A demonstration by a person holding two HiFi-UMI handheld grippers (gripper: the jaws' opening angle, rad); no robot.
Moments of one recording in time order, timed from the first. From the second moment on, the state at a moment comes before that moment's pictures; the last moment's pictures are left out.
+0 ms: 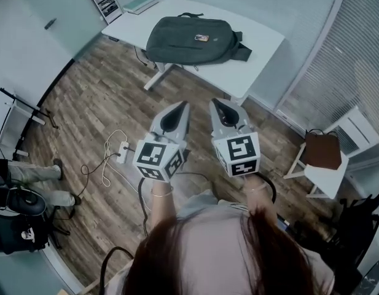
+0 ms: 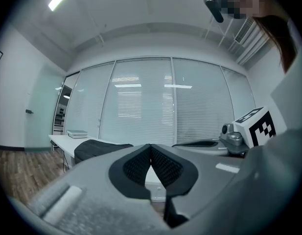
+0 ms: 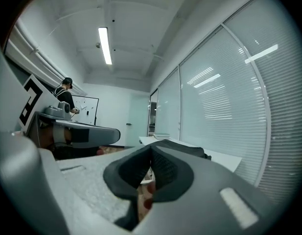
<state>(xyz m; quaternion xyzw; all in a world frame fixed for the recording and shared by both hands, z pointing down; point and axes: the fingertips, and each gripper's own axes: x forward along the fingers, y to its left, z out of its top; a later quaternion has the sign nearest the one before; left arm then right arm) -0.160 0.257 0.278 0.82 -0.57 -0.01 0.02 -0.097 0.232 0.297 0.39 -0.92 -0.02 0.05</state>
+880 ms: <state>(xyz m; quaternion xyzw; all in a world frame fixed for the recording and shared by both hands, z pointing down) -0.215 0.166 0.313 0.84 -0.54 -0.01 0.04 -0.164 0.148 0.330 0.42 -0.90 -0.06 0.09</state>
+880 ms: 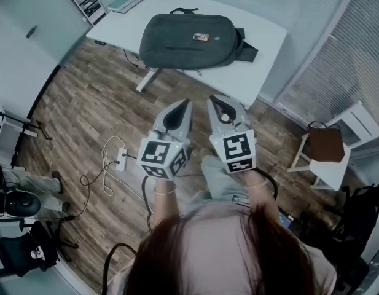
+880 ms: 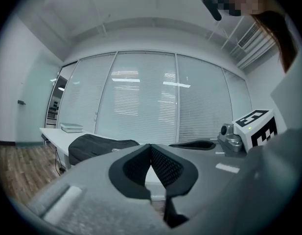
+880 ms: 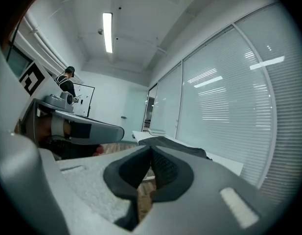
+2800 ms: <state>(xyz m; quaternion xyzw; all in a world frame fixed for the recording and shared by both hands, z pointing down) -0.282 -0.055 0.436 0.83 -0.53 0.05 0.15 -0.231 -0.058 0.497 0.41 -0.87 0.03 0.29</state>
